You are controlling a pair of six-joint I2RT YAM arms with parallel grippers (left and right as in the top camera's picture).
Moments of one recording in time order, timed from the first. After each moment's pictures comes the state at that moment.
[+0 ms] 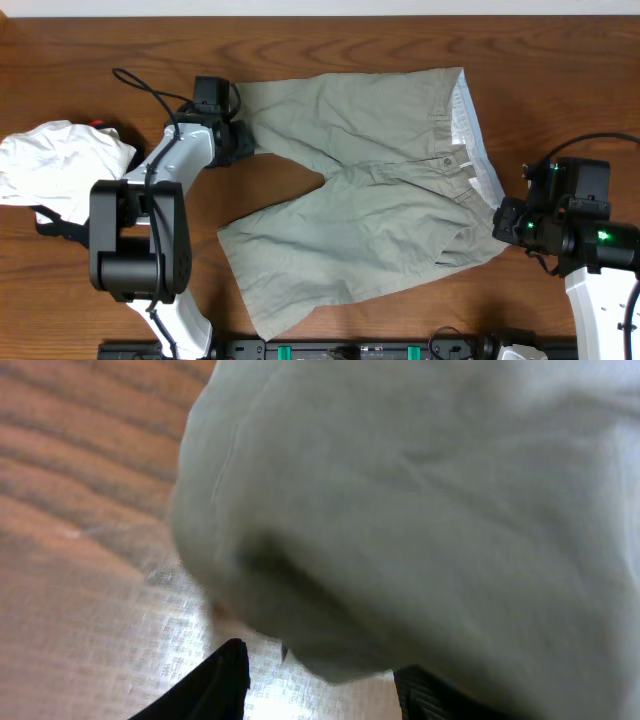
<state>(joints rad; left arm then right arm) -0.06 1.92 1.21 -0.50 0.02 -0.38 -0.13 1.02 0.91 -1.07 -0.16 0.19</state>
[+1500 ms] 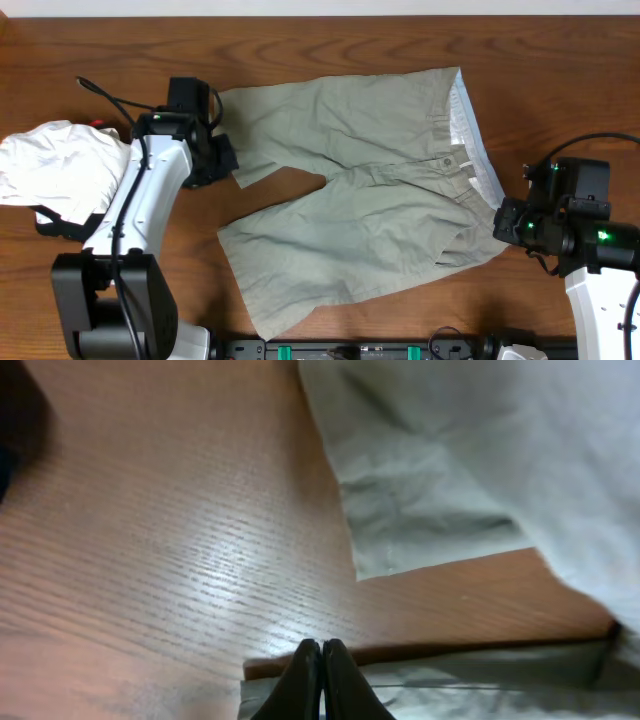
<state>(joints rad) -0.04 1.65 1.22 -0.95 0.02 -0.38 -0.13 1.02 0.91 -1.07 -0.14 0.19</state>
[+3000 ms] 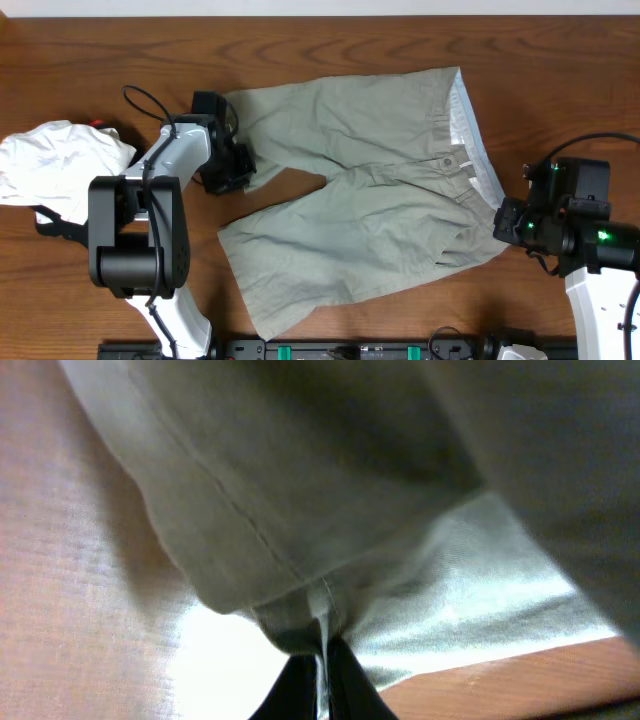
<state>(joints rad) -0.04 1.94 1.20 -0.82 0.22 -0.41 -0.13 1.02 0.91 -1.07 -0.14 0.19</state>
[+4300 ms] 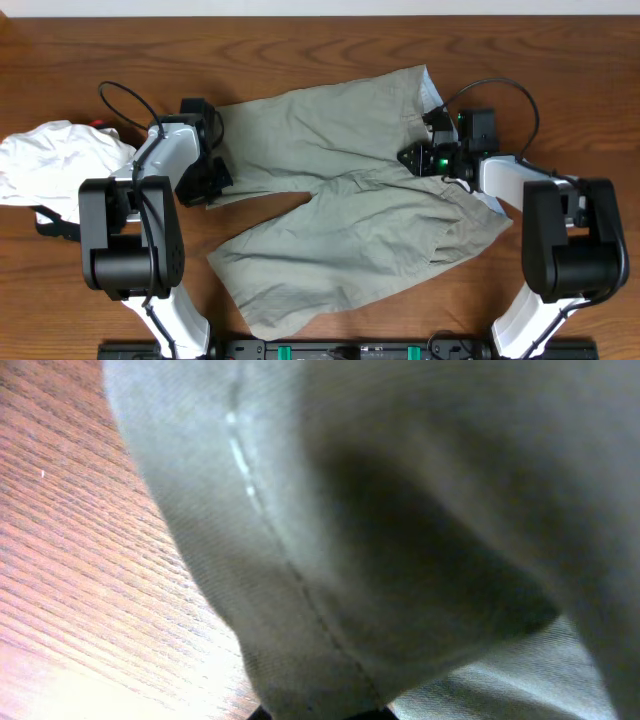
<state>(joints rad) 0.02 1.94 1.20 -0.93 -0.10 -0.45 0.08 1.92 0.93 -0.02 -0.55 0.13</state>
